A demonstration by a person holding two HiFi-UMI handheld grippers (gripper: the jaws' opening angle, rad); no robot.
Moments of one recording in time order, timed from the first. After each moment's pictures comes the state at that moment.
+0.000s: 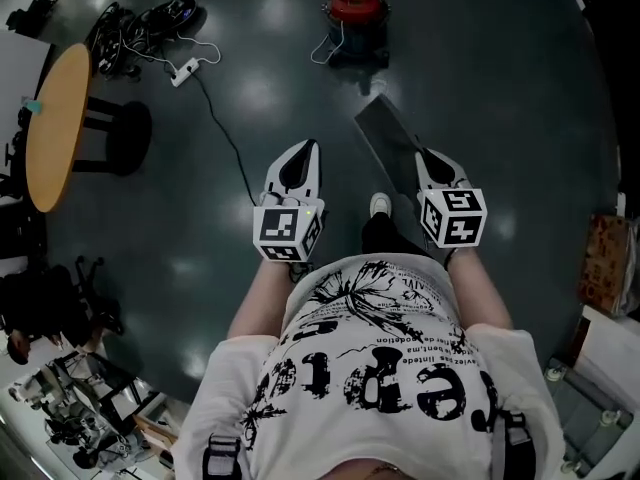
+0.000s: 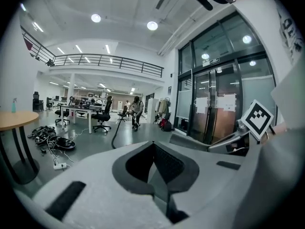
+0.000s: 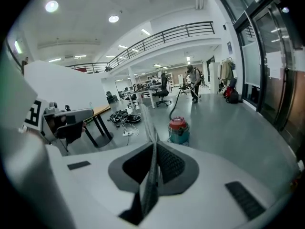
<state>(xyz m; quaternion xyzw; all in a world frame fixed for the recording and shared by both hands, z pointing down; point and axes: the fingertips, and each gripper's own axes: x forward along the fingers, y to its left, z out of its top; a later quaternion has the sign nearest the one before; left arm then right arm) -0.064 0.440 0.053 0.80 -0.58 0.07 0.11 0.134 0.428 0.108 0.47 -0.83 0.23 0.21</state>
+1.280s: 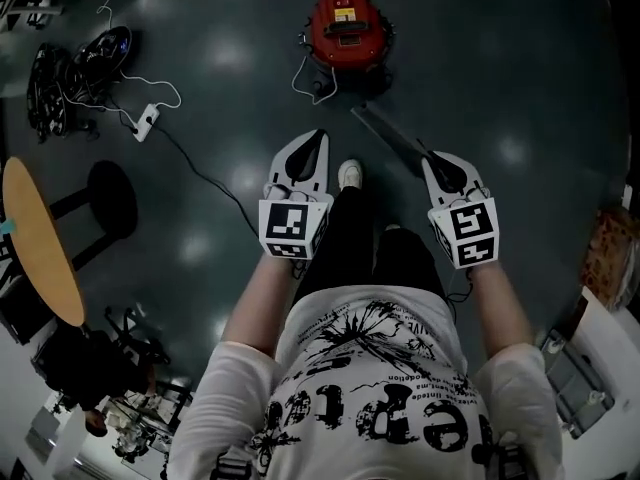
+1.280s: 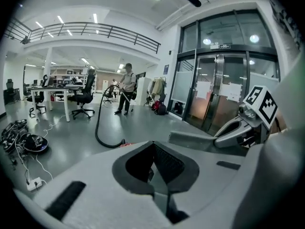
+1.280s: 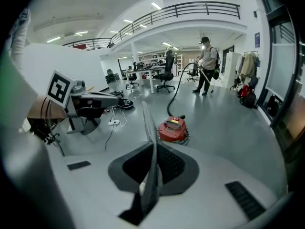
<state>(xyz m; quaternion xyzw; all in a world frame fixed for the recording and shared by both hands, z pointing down) -0.114 -0.073 0.213 0.84 -0.48 0.16 0.18 0.057 -0.027 0.232 0.41 -0.82 0.23 0.33</state>
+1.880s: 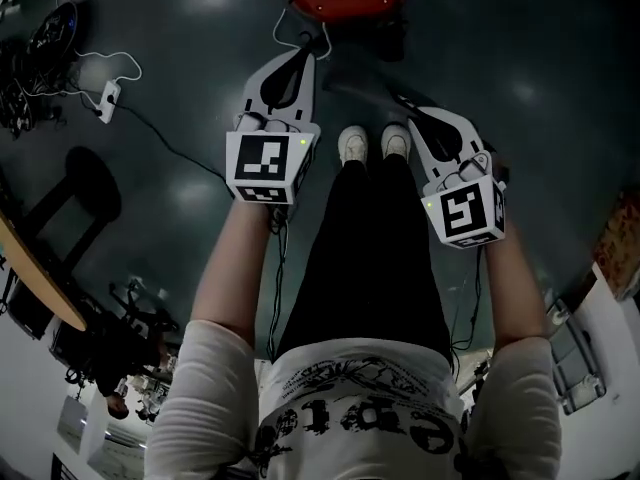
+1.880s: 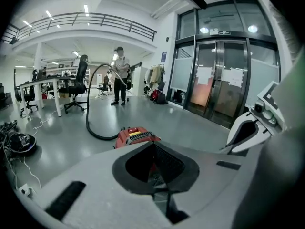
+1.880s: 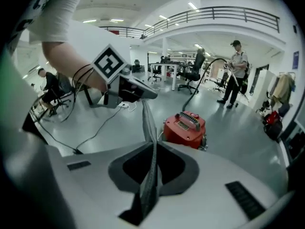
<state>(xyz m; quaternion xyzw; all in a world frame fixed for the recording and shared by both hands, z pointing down) -0.117 -0.207 0.427 0.85 -0.45 0.21 0.18 0.010 -0.110 0.430 0.29 -0.87 0.09 0.39</state>
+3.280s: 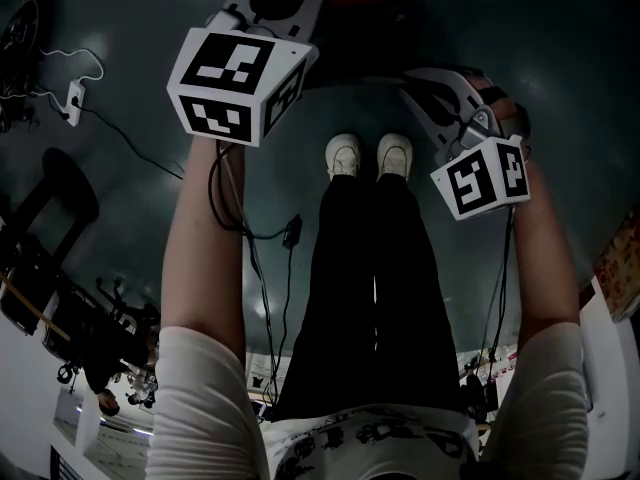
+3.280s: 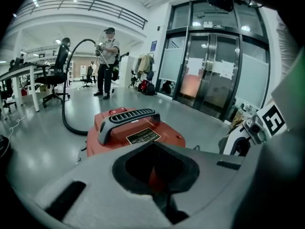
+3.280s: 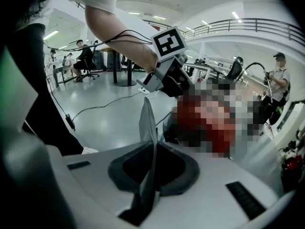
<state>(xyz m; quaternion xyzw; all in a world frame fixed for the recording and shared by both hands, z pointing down) -0.060 -0.301 0.584 0.88 -0.37 0.24 0.20 0.009 -0.156 0.615 0.12 -0.90 -0.04 0.41</state>
